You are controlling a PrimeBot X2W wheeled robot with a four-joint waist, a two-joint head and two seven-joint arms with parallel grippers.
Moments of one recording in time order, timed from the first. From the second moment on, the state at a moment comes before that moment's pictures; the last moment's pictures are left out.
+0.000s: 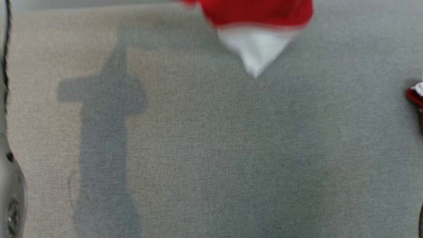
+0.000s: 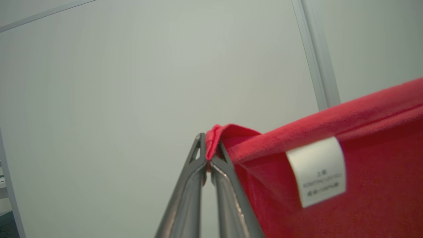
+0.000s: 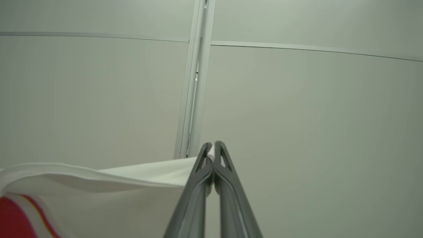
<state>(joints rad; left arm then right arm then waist) -1.29 0.25 -0.04 0.67 -0.05 -0.01 -0.24 -1.37 -0.17 -0.03 0.55 0.07 0.13 -0.26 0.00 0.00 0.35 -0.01</state>
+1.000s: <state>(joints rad) -0.60 0.05 0.24 0.86 -0.29 -0.01 -0.27 -0.51 -0.10 -0.01 0.45 0.27 0.13 -0.26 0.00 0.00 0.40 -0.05</state>
